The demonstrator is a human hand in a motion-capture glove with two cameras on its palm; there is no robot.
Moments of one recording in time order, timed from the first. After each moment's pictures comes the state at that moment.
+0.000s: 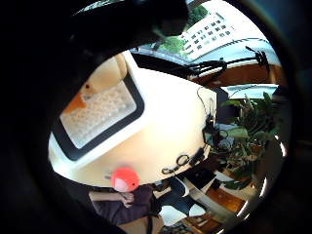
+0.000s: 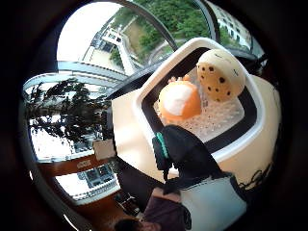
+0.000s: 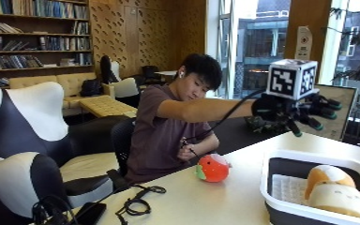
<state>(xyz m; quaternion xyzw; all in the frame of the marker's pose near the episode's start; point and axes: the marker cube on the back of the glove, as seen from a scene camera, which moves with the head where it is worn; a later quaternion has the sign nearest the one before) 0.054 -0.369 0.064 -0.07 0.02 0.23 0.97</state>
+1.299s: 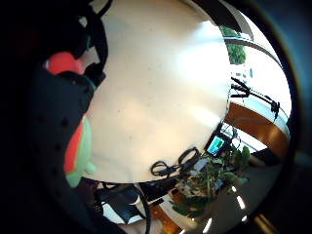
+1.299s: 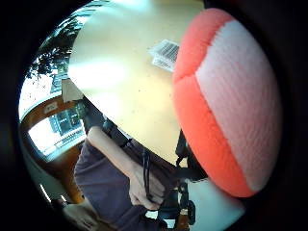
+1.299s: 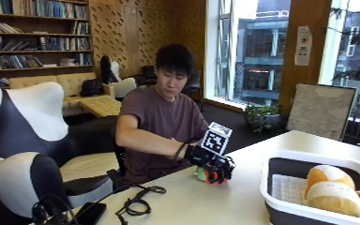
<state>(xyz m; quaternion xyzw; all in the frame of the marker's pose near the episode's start) -0.005 -0.076 0.272 -0.24 0.12 -0.01 0.96</state>
